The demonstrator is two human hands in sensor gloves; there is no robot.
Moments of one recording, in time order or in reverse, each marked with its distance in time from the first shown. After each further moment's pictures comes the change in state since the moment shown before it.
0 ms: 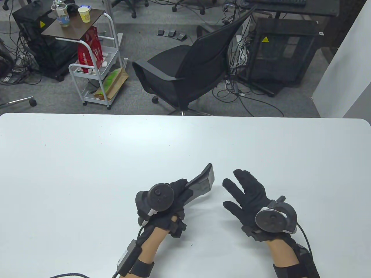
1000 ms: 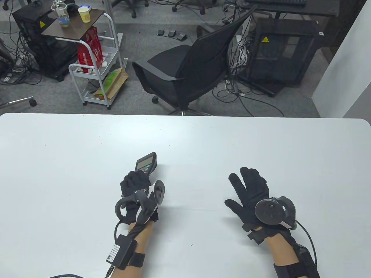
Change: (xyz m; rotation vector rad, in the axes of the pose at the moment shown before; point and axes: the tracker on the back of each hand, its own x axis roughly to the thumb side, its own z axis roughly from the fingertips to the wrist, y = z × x) left_hand -0.058 -0.007 -0.007 0.160 0.346 -0.761; right_hand -0.020 0.012 0.003 0.125 0.162 -0.036
